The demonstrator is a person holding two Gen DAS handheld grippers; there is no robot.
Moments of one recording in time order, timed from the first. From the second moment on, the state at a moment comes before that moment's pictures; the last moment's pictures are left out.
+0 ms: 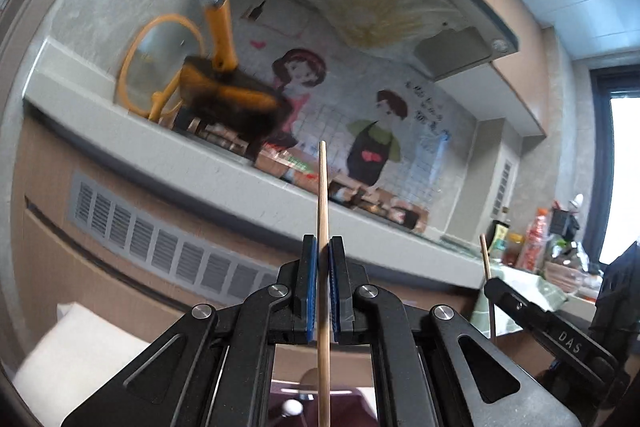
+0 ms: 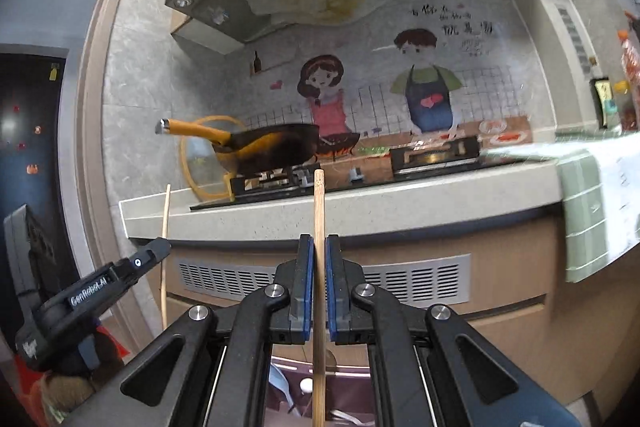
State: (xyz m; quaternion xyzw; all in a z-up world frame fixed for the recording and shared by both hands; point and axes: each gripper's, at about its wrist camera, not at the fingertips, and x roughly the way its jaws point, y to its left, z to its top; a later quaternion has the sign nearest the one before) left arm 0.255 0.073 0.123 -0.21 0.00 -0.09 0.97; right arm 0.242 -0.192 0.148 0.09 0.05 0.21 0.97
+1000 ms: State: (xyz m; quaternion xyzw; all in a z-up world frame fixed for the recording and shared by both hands) left arm 0.336 0.048 0.040 -0.19 0.07 -0.05 0.98; right arm 0.373 -0.158 0.064 0.12 0.09 0.22 0.97
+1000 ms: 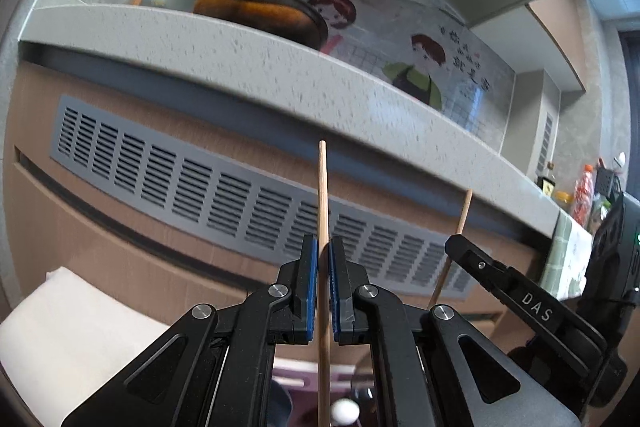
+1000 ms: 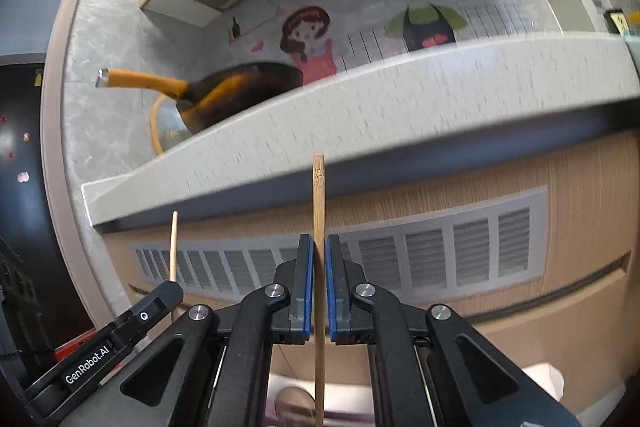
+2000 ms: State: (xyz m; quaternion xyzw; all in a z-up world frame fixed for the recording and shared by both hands) left arm 0.262 0.034 0.024 -0.18 0.17 -0.12 0.96; right arm 0.280 -0.212 0.008 0.05 0.25 0.17 0.95
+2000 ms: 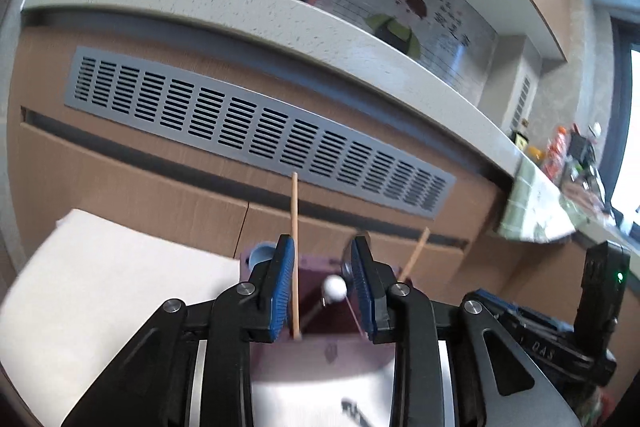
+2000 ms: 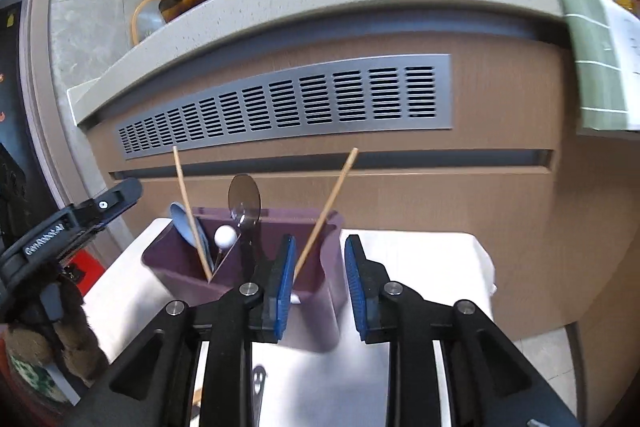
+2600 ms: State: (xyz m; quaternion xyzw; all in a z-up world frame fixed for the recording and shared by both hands) left arm 0.122 0.050 -0.063 -0.05 0.39 -0.10 0.91; right arm 0.154 -0.179 -0.074 -0.02 0.42 0.23 0.88
